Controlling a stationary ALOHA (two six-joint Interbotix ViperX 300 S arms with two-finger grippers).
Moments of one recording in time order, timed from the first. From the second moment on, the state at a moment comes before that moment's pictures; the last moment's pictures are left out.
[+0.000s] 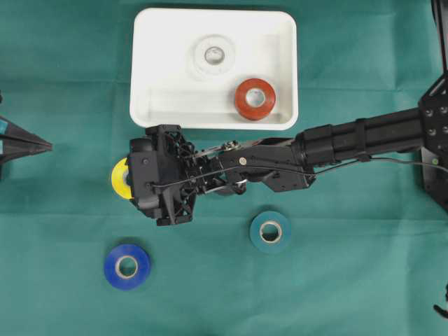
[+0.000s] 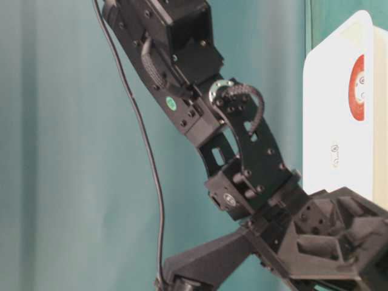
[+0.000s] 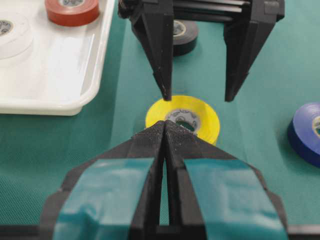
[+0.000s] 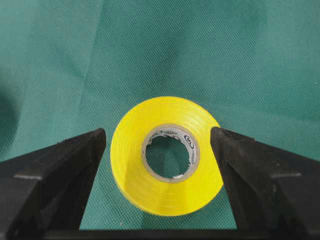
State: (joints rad) left arm -0.02 -1.37 1.55 -0.02 0.03 -0.02; right arm 0.07 0.50 0.08 -0.45 0.05 0.48
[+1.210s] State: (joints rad) left arm -0.02 -1.37 1.55 -0.02 0.03 -0.02; right arm 0.09 0.56 0.05 -0.44 0.14 0.47
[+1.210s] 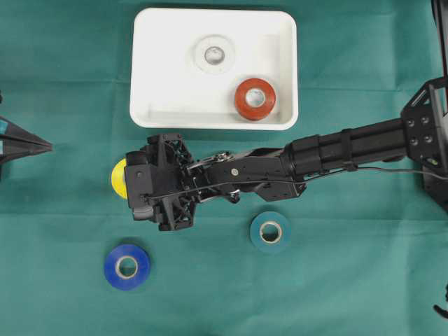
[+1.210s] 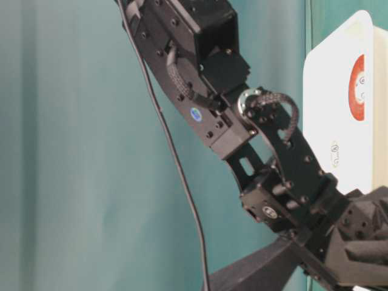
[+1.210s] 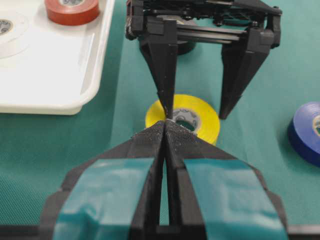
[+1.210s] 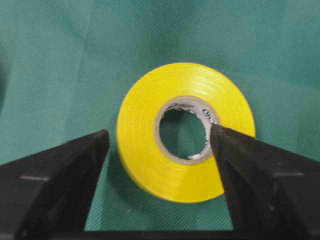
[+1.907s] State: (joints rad) left arm -0.02 -1.37 1.55 -0.02 0.03 -0.02; right arm 0.09 0.57 0.03 -0.44 0.14 0.47
